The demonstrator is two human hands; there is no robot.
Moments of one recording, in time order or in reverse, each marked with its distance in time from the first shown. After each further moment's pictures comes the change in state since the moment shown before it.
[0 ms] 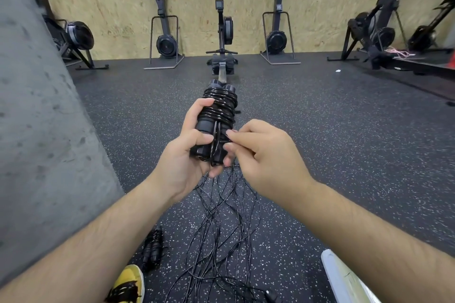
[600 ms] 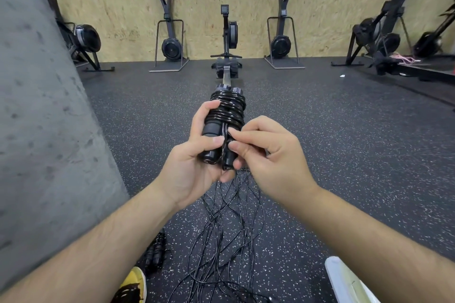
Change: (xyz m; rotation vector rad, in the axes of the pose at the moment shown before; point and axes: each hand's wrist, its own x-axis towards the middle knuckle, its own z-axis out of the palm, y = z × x) left_hand -0.006 0.007 0.003 -0.174 -0.116 -0.028; right_hand 0.003 -0.009 0.005 0.730 0.051 0.162
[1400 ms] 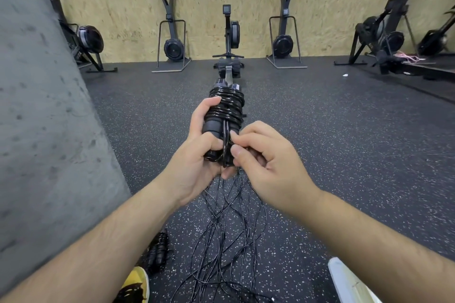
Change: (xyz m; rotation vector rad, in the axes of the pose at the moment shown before) left_hand 0.005 0.003 0.002 0.130 0.089 0.051; right_hand -0.005 -0.001 0.000 -0.093 -0.135 -0.020
